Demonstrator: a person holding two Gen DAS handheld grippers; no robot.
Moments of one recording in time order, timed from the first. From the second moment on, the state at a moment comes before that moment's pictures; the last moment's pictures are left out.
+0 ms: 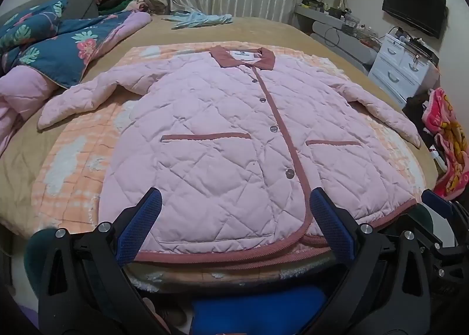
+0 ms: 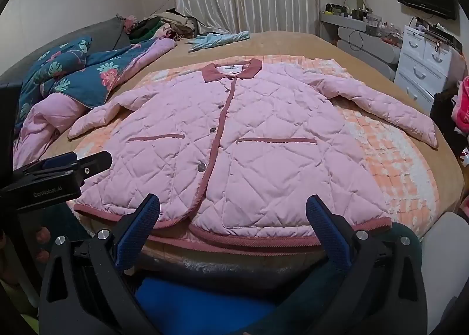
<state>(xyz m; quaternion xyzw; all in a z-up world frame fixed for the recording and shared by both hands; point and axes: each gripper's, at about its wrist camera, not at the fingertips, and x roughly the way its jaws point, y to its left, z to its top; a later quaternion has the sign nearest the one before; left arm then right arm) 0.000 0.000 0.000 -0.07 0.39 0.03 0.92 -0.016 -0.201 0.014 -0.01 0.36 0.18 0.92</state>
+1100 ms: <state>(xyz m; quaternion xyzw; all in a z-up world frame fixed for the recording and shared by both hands) -0.001 -0.004 0.011 -0.07 0.38 0.02 0.92 -0.019 -0.199 0.020 -0.03 0.35 0.18 0.92</state>
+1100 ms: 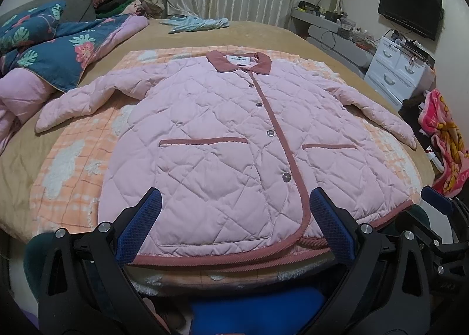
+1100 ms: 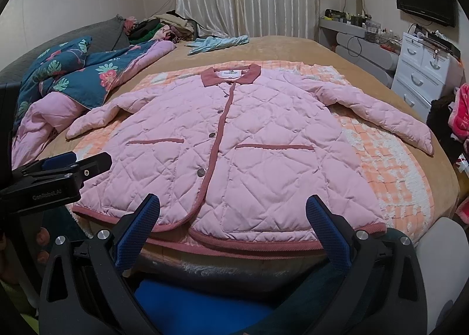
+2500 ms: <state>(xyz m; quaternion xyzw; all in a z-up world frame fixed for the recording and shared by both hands) 0.006 -0.013 0.011 -0.08 0.38 0.01 0.92 -0.008 -0.198 0.019 -0.03 0.35 0.17 0.92</state>
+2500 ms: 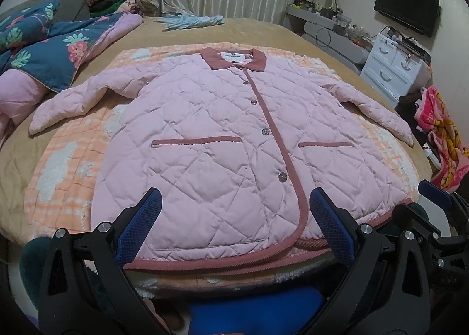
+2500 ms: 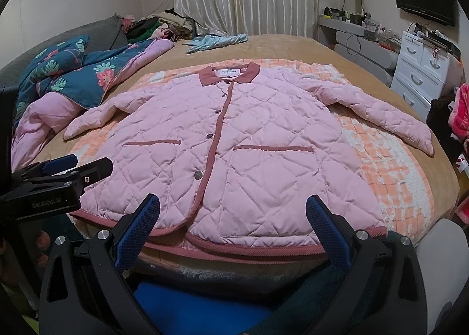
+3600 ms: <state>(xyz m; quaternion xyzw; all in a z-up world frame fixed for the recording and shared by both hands) 0.127 0.020 0.045 -0.10 0.38 0.02 0.92 0.127 -0.189 0.074 0.02 0.35 0.19 0.92</state>
